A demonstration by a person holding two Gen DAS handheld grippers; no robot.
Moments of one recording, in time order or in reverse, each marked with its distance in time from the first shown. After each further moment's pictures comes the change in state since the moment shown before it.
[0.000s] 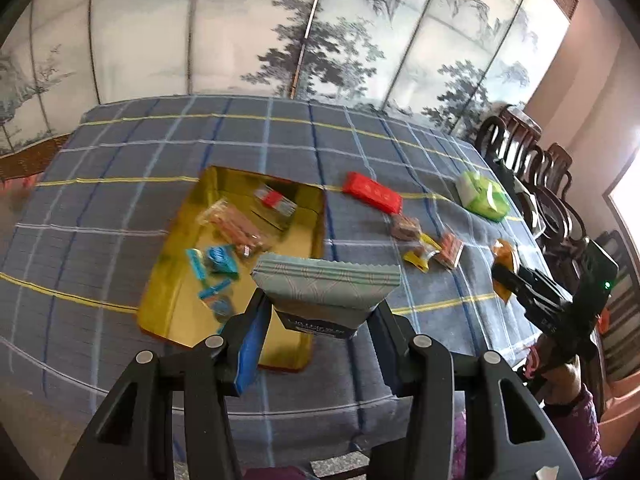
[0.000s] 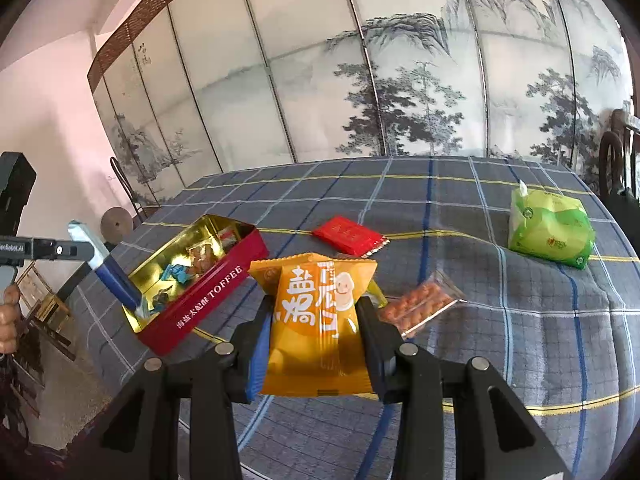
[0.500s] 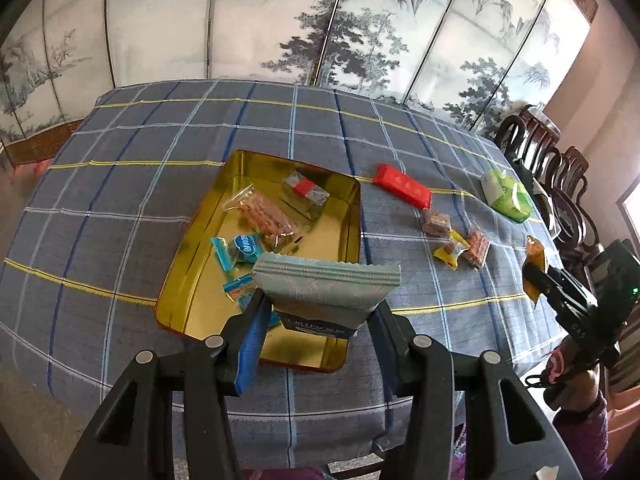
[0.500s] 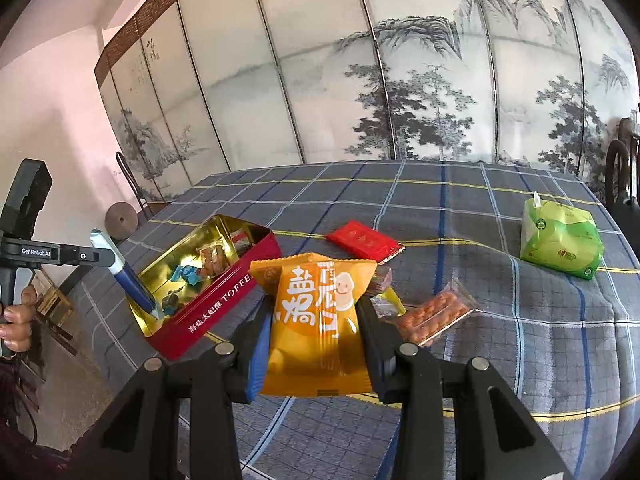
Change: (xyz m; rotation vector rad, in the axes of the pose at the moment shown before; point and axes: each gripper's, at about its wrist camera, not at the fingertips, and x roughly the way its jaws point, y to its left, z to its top) left arm 0.017 0.023 -0.003 -0.034 0.041 0.047; right arm 0.003 0.017 0.007 -0.021 0.004 0.013
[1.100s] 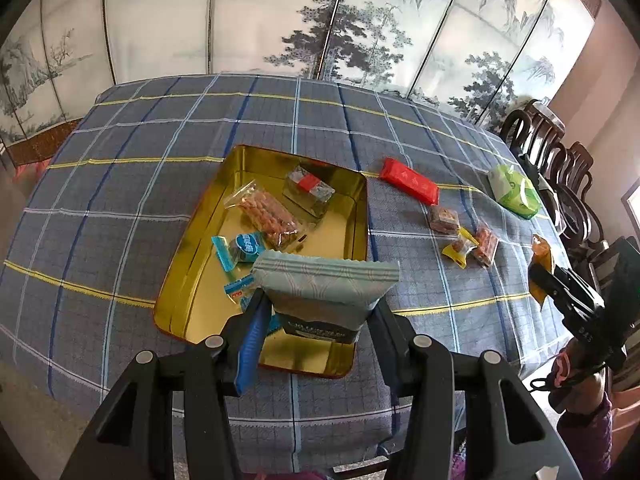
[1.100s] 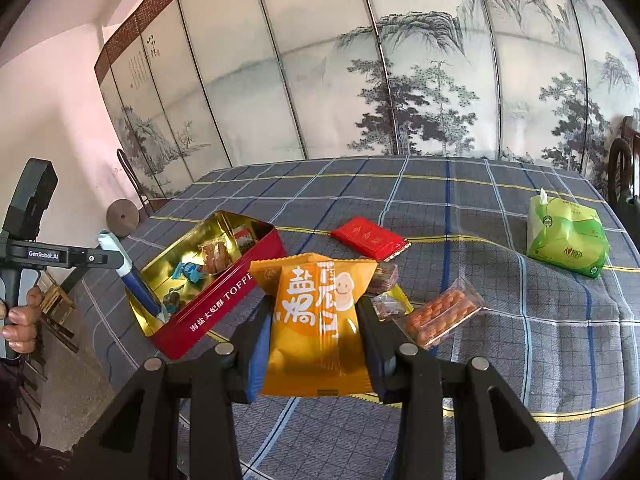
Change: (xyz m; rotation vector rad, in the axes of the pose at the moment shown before) left arm 0.012 0.003 0.000 0.001 0.015 0.012; right arm 0.005 0.002 0.000 -0.001 0.016 0.005
